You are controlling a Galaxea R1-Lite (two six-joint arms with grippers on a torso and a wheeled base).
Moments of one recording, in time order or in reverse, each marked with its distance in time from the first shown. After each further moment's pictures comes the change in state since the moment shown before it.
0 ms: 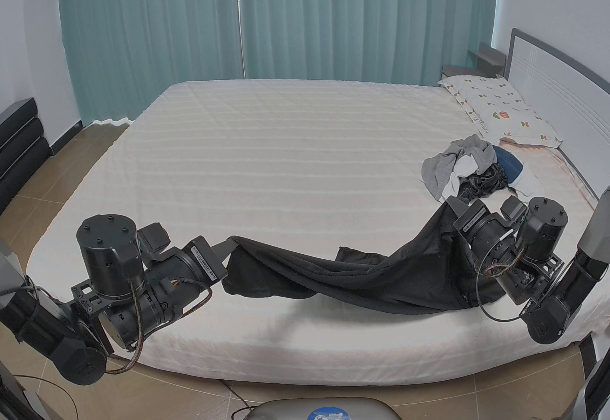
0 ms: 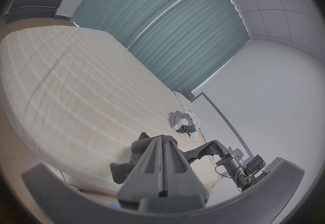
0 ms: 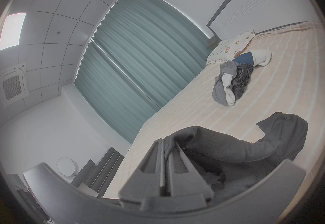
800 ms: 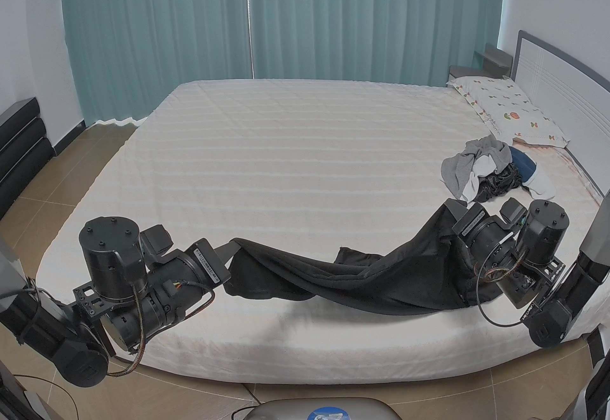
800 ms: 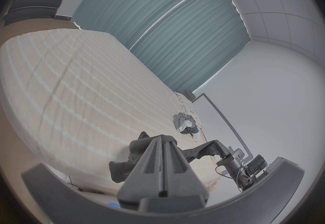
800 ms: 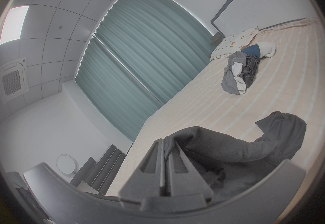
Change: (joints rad) left arm -0.015 0.005 0.002 -0.003 0.004 -0.002; right arm 0.020 -0.014 0.019 0.000 -0.004 -0.010
